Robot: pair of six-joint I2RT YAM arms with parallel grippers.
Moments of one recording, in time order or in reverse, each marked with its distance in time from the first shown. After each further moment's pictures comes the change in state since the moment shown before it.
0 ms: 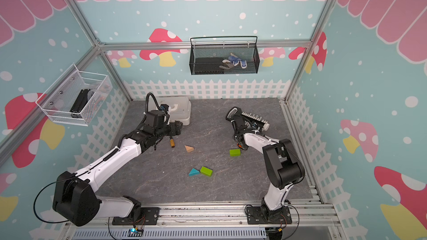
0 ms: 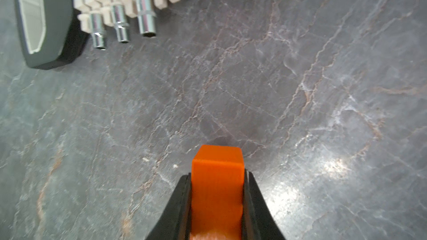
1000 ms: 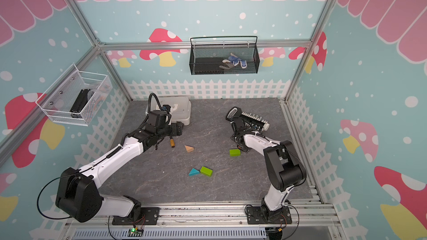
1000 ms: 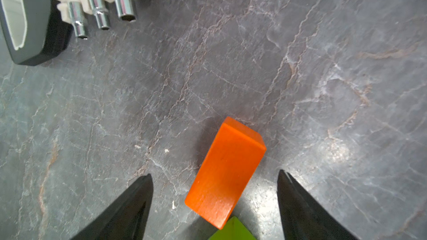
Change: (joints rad) left arm 0.000 0.035 0.015 0.003 0.016 0.008; right arm 0.014 -0.012 -0.039 -0.040 0.019 0.131
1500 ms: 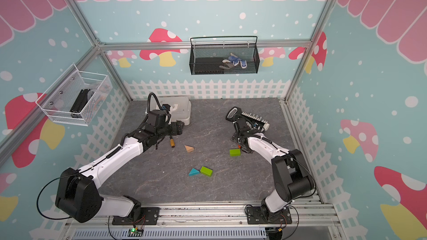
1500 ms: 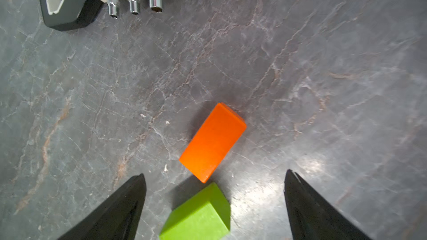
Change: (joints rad) left arm 0.000 0.000 0.000 0.013 0.007 -0.011; right arm 0.000 -0.110 -0.014 -0.060 -0.031 -0.164
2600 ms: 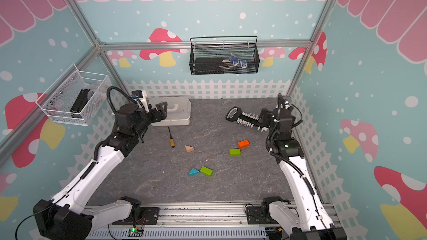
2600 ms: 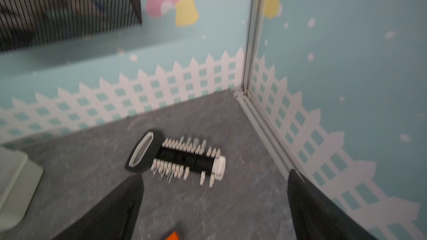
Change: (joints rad) left arm 0.106 -0.190 0.057 0.148 -0.013 -0.007; right arm -0.206 -0.557 0.042 0.095 0.111 -0.753
